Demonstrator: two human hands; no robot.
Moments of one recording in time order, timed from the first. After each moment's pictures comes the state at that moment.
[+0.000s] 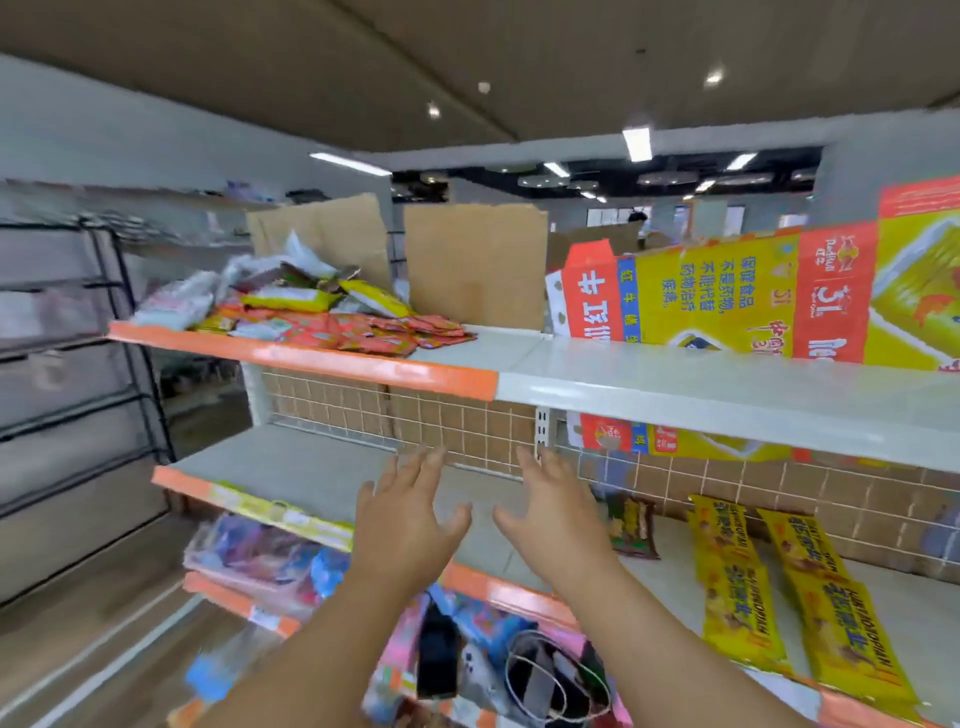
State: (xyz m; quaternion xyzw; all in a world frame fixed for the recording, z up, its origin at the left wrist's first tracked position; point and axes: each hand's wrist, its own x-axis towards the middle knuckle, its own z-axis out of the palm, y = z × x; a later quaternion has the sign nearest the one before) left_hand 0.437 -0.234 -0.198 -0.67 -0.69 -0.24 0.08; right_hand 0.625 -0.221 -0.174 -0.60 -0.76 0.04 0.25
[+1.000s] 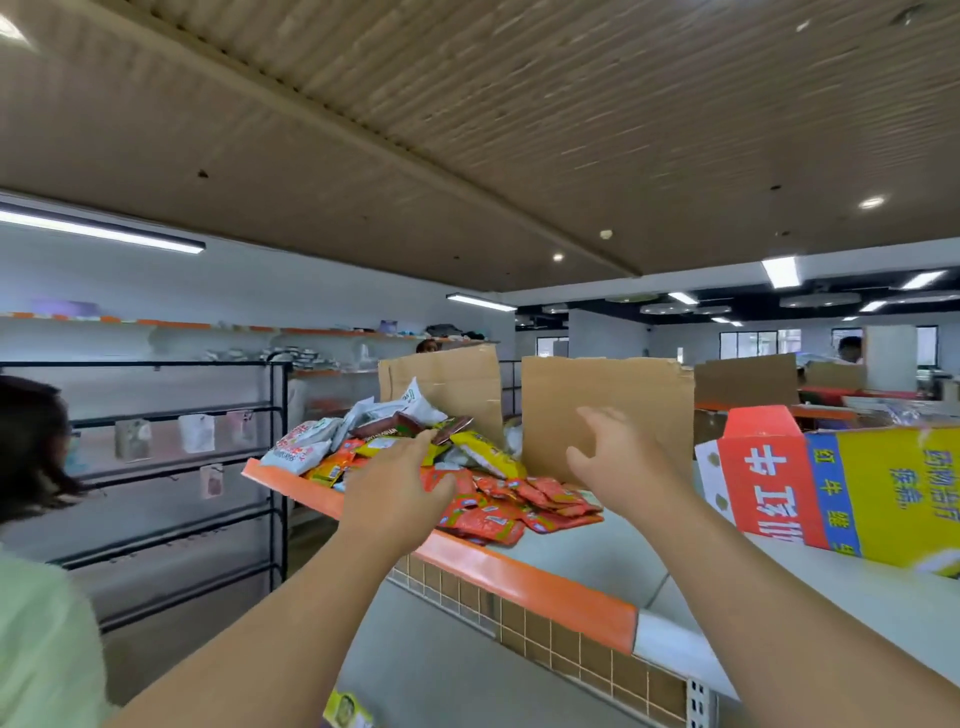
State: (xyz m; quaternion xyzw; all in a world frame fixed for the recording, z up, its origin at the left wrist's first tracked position) left_hand 0.284 -0.116 0.003 -0.55 -0.73 -0.35 0.18; right_hand 0.535 -0.032 0.049 -0.47 -0.80 0.02 0.37
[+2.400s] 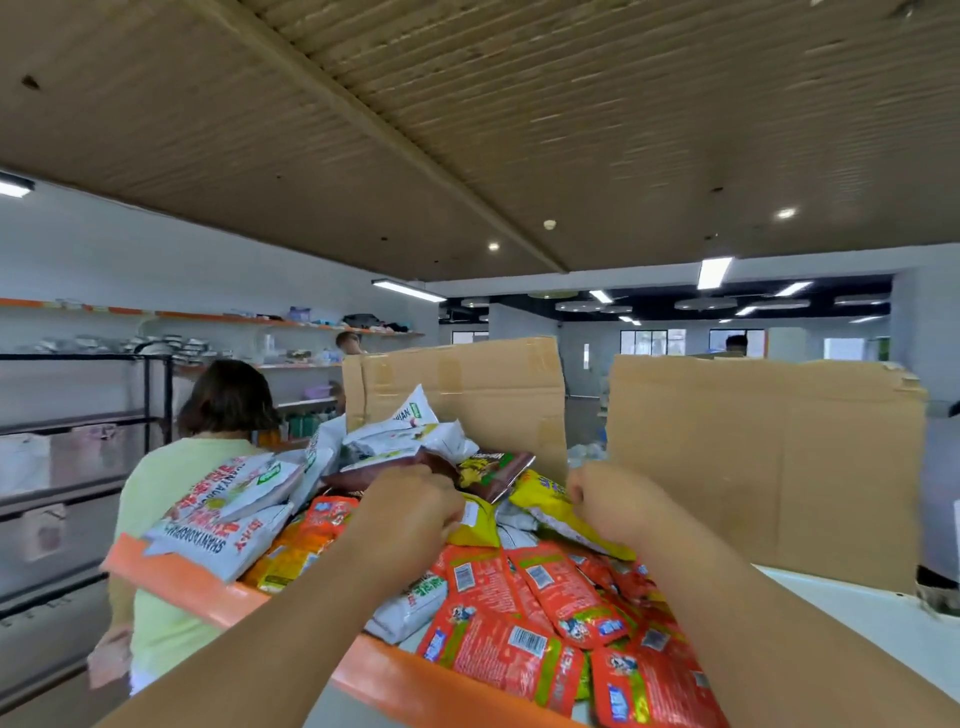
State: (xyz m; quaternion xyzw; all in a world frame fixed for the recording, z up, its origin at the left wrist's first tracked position) left_hand 0.035 0.136 -0.005 -0.75 -0.55 -0.16 0.34; right_hand 0.289 0.209 0.023 -0.57 -0.81 -0.10 0.10
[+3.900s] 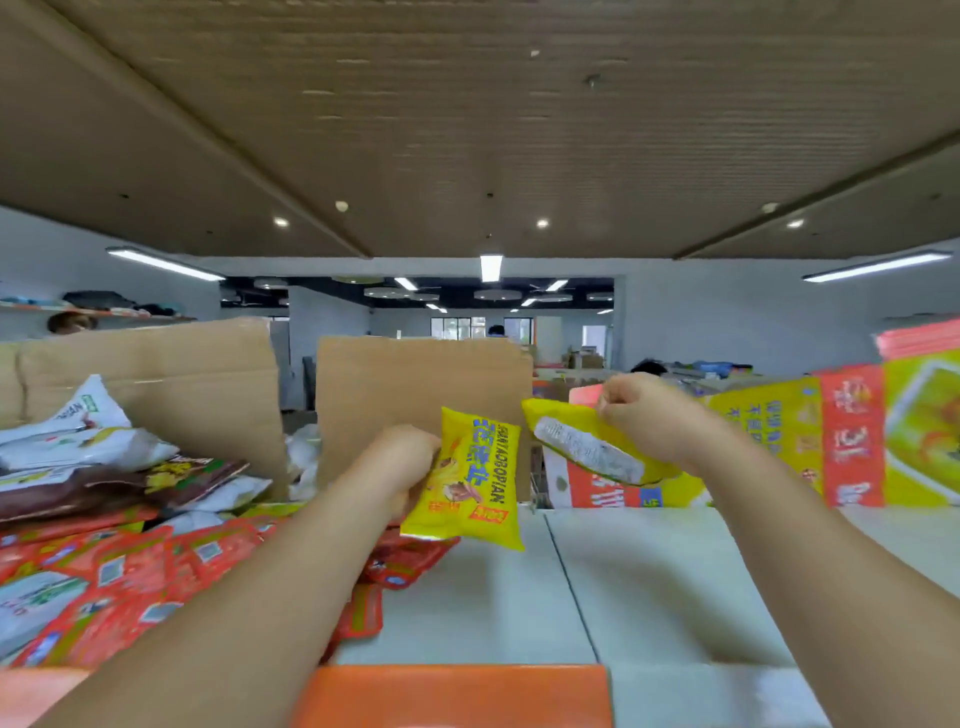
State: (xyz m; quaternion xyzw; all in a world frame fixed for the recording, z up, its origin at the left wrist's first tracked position) left_hand 0.353 0.111 0.044 -0.60 -0.49 -0.47 -0.42; right_hand 0.606 0.027 0.086 -0.67 -0.65 -0.02 0.36
